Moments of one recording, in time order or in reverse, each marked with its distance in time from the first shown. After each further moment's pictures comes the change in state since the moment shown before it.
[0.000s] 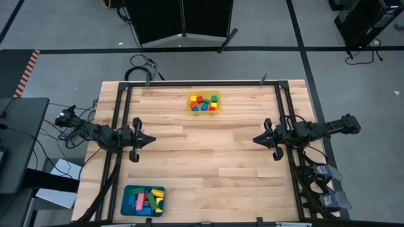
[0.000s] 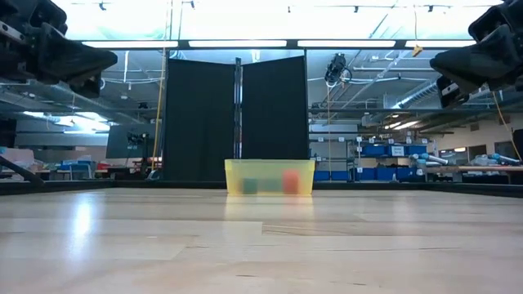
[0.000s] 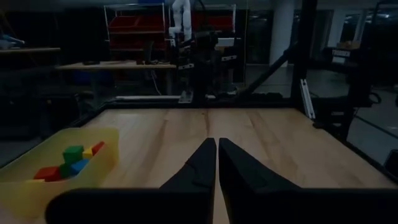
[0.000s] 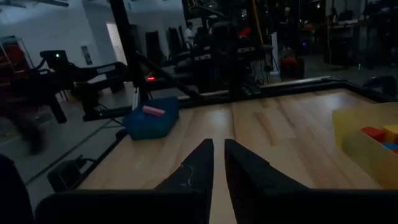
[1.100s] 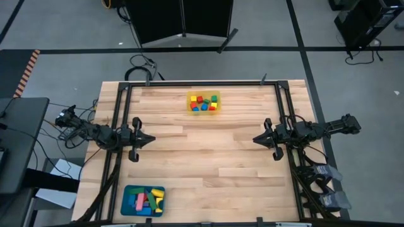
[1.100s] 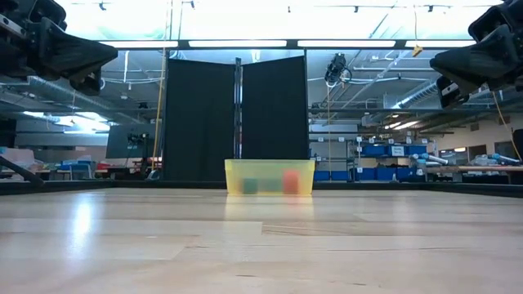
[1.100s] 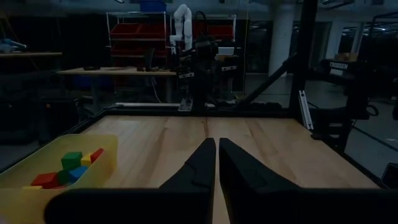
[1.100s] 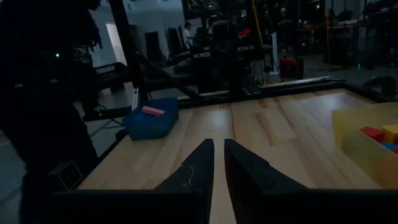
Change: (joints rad) left arm 0.000 0.000 -0.002 0.047 -0.001 -0.003; right arm 0.000 0.000 0.000 0.002 0.002 0.000
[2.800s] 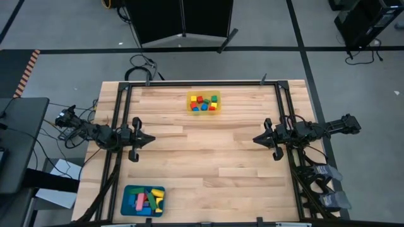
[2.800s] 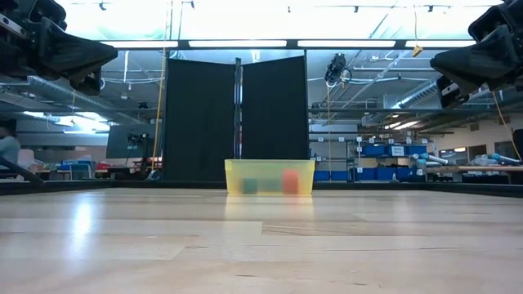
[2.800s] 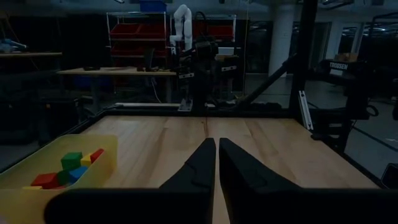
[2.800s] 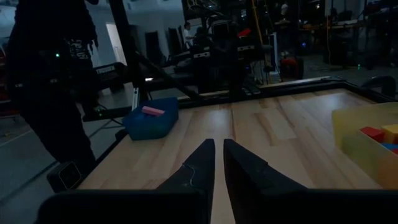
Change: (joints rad) left arm 0.000 0.000 0.001 0.000 0.000 0.000; right arm 0.000 0.000 0.000 0.000 0.000 0.000
